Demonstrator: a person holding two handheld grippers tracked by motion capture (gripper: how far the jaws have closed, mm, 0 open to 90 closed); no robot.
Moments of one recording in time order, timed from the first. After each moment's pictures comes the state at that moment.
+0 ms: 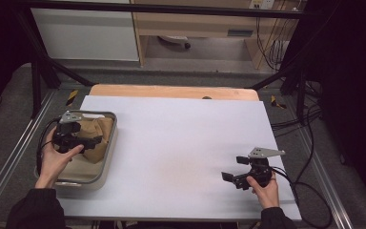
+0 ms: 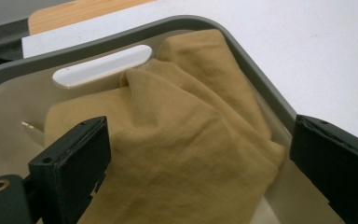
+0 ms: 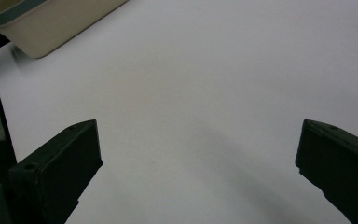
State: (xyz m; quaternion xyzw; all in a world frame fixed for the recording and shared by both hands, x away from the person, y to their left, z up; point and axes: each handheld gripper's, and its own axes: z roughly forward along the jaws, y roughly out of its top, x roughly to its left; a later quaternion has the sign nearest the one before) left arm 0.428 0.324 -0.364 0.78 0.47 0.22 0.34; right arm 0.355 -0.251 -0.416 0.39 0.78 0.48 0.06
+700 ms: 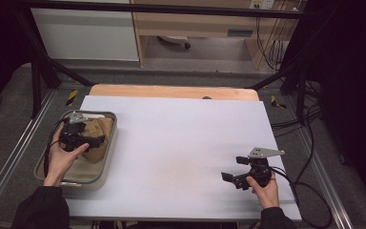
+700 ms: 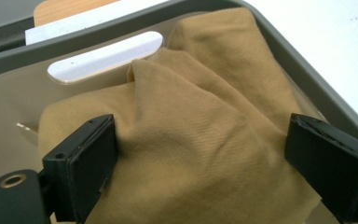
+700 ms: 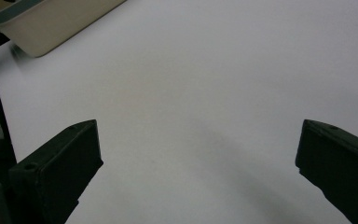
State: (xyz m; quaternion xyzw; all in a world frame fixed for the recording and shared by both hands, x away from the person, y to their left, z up) left arm 0.443 0.318 -0.386 0.79 0.48 0.24 0.31; right arm 0.355 -0.250 -0.417 0.39 0.78 0.48 0.06
